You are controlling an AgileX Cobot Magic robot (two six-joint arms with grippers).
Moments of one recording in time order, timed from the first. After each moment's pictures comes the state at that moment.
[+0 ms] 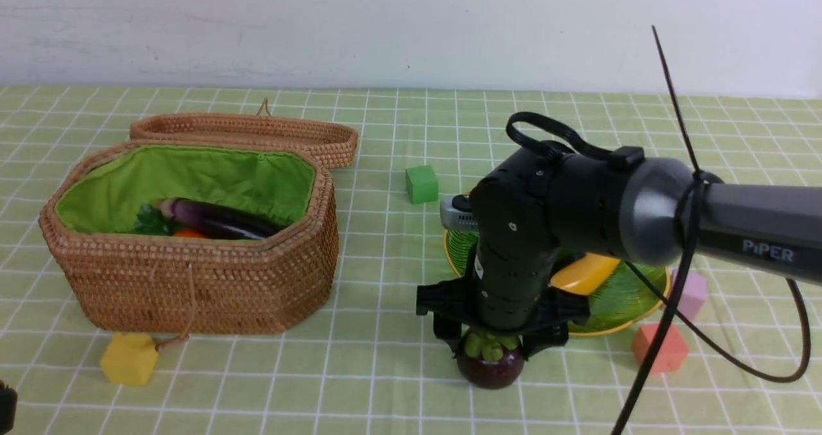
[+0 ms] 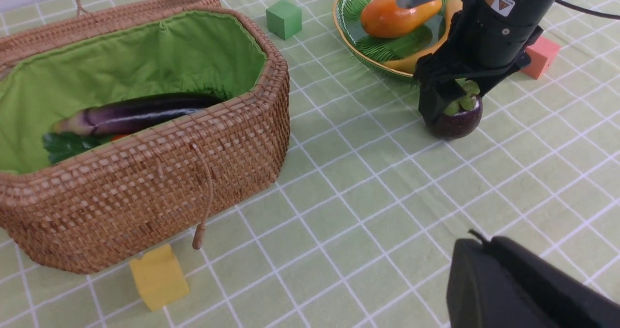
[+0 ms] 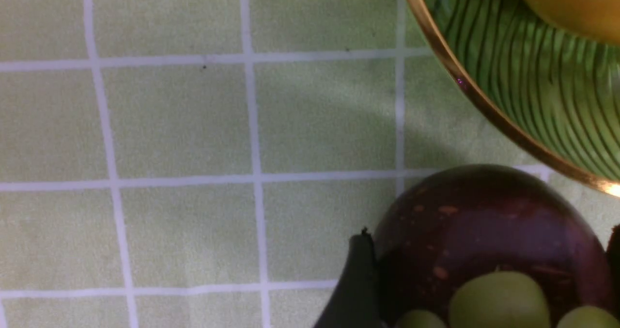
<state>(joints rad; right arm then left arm) 0.68 1.97 -1.44 -0.09 0.91 0.86 -0.77 0.35 -0.70 0.21 0.88 -0.23</state>
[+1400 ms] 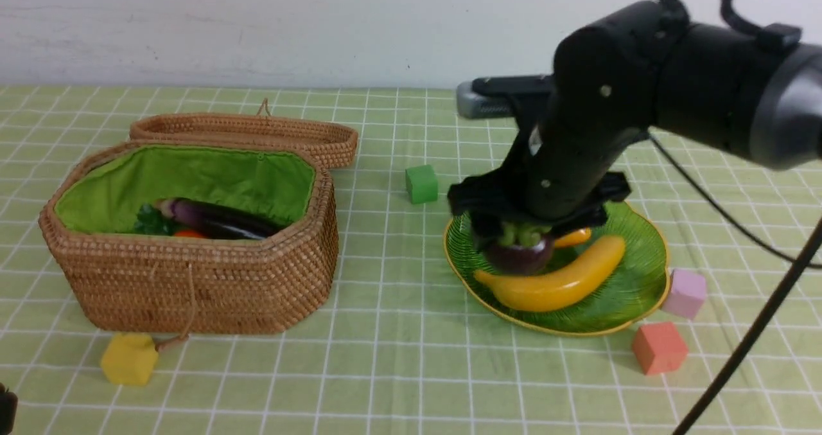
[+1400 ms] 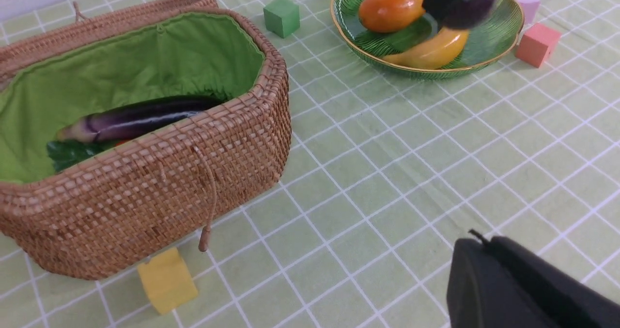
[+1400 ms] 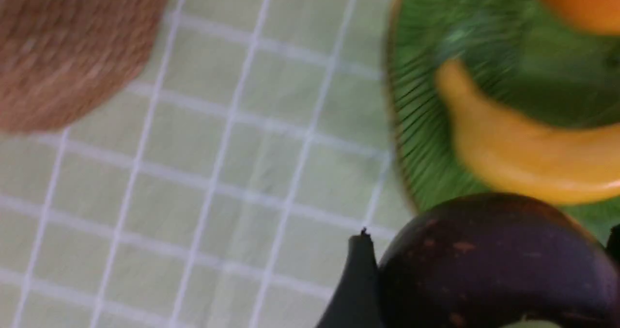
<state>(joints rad) 0.54 1.82 -1.59 -0.05 0.96 0.46 -0.77 0.35 -0.70 0.20 0.89 -0.18</state>
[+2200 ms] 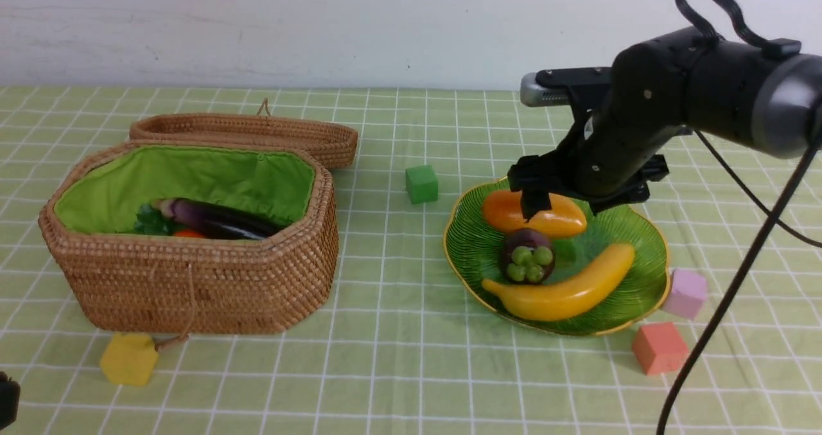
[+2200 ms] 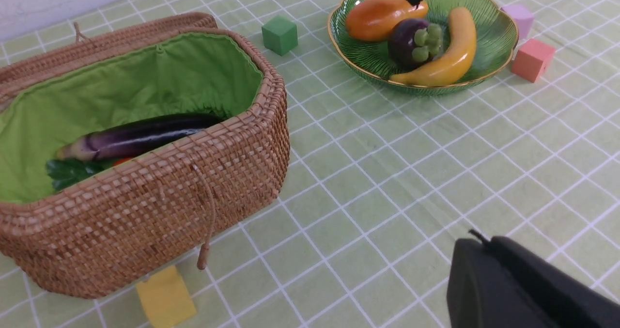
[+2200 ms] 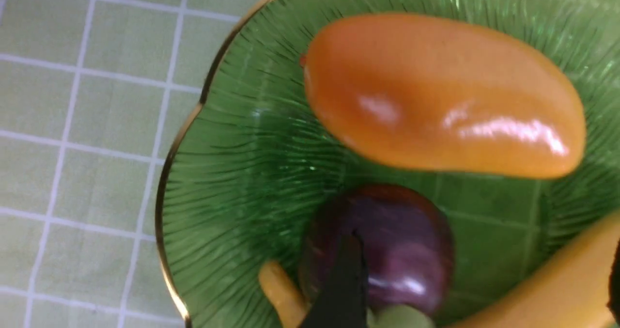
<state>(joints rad) 0.37 1.91 -1.60 -0.04 0.81 0.32 -0.77 0.35 -0.70 0.20 0.86 -0.18</state>
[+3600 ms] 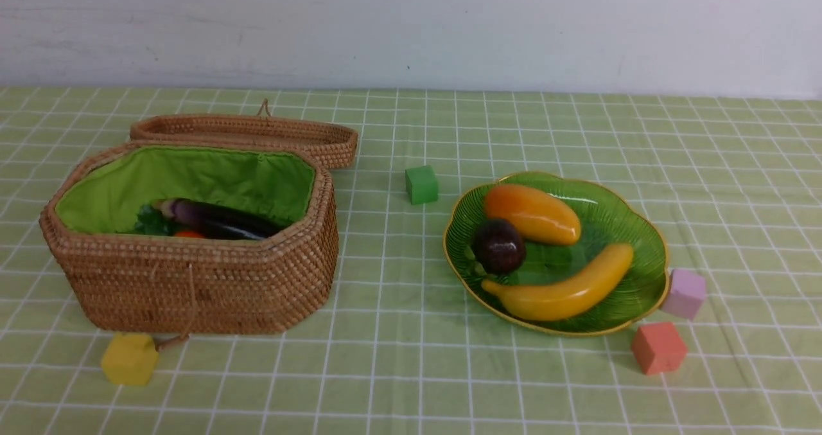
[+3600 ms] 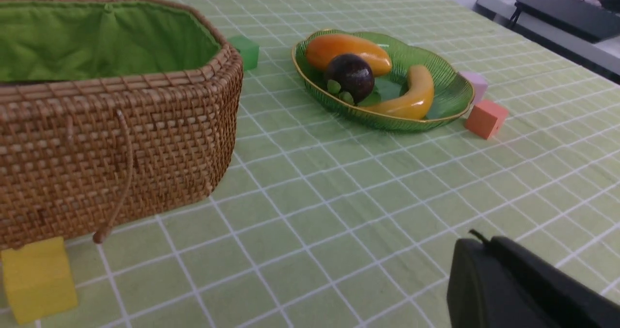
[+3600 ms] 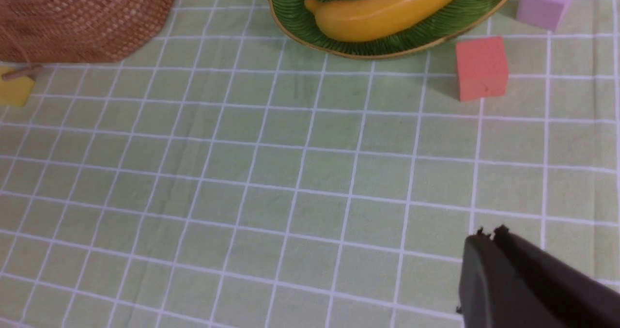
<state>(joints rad) 0.37 0.51 -0.66 0.12 0.95 0.32 -0.77 -0.01 -0.24 0.19 0.54 -0.38</state>
